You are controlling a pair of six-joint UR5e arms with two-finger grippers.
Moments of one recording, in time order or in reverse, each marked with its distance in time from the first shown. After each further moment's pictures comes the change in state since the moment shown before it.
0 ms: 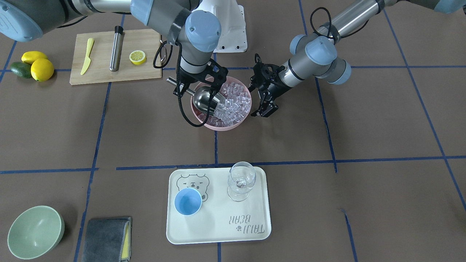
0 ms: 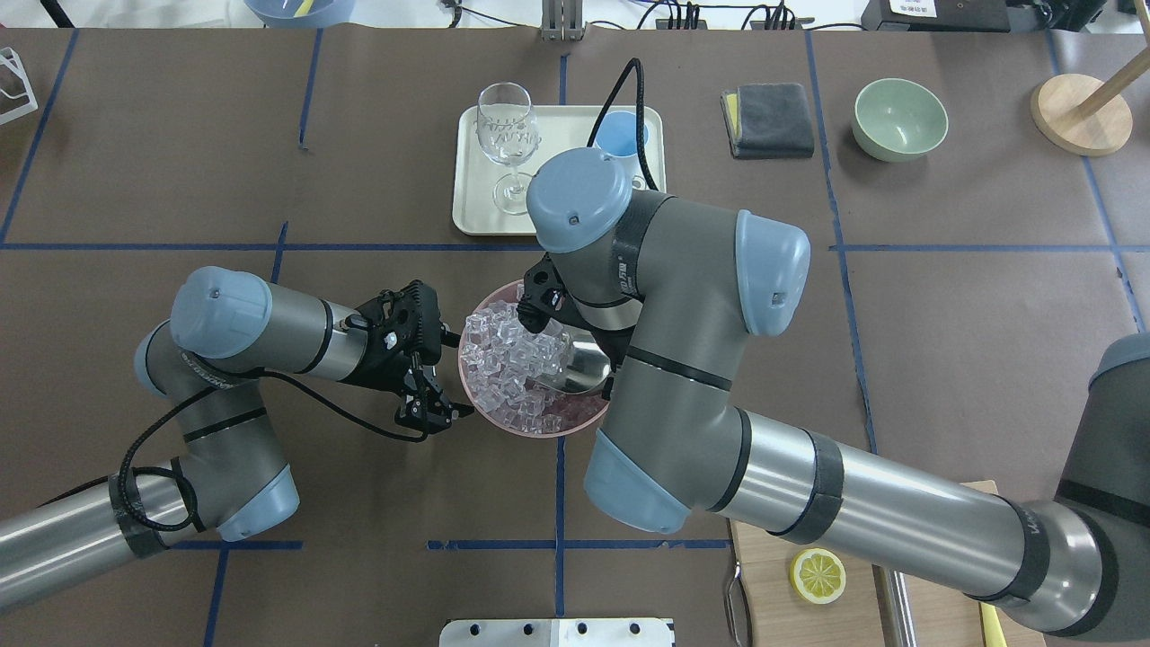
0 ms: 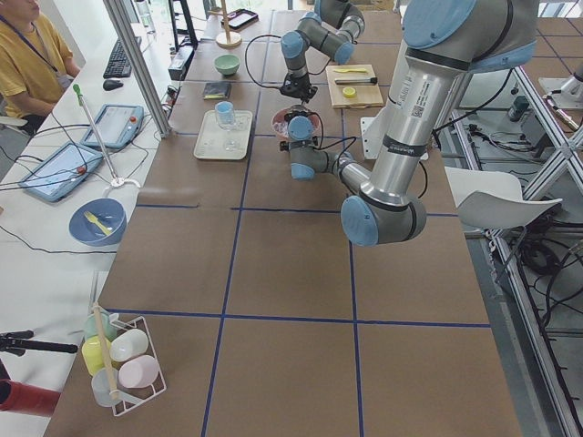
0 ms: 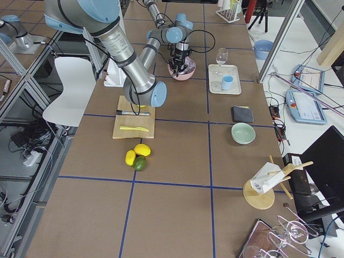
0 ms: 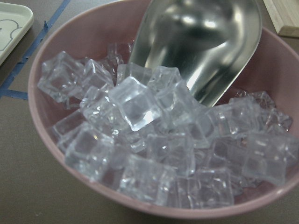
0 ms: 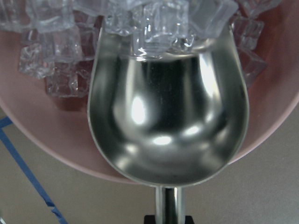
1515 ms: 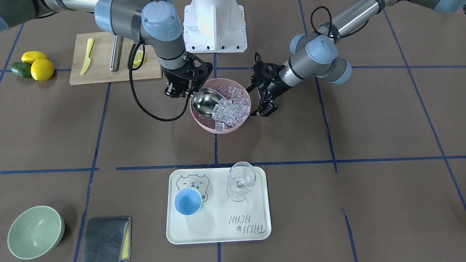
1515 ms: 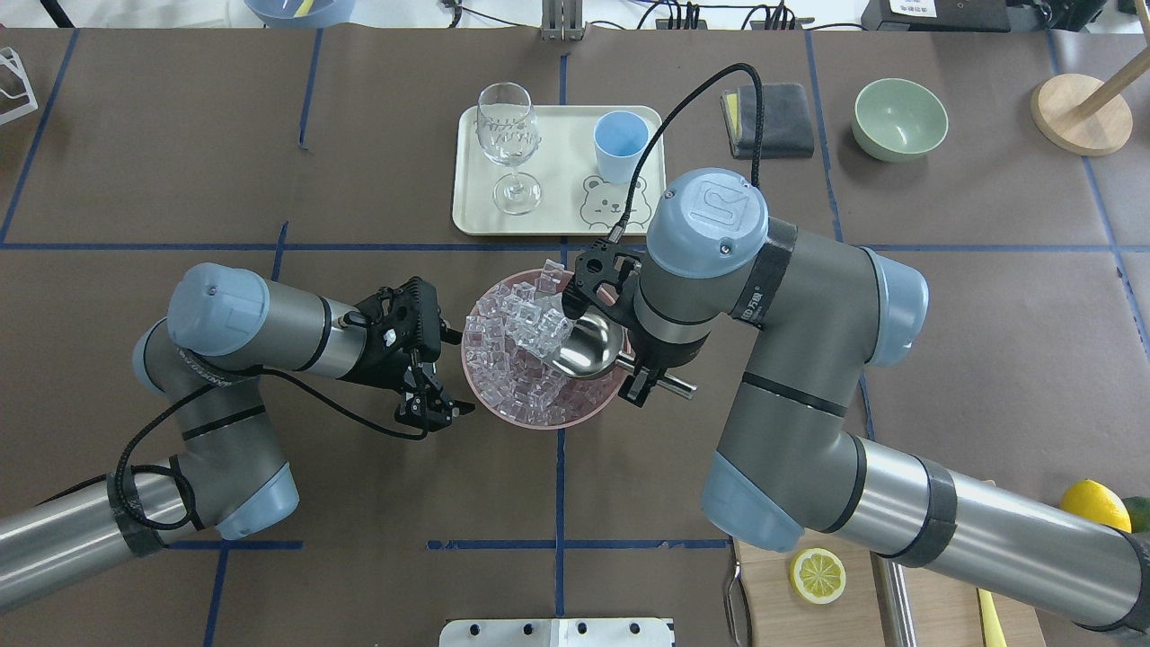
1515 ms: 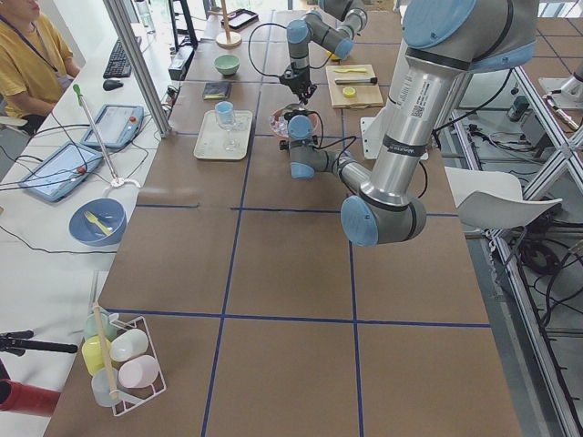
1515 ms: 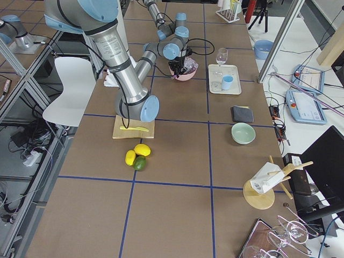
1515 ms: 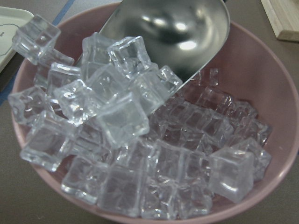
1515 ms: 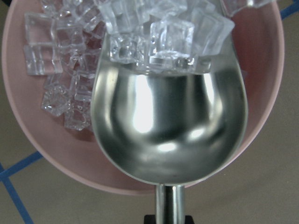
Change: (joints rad) left arm -0.004 0.000 -0.010 0.001 -0.001 0.000; right arm 0.011 -0.203 0.136 0.393 0.036 0.227
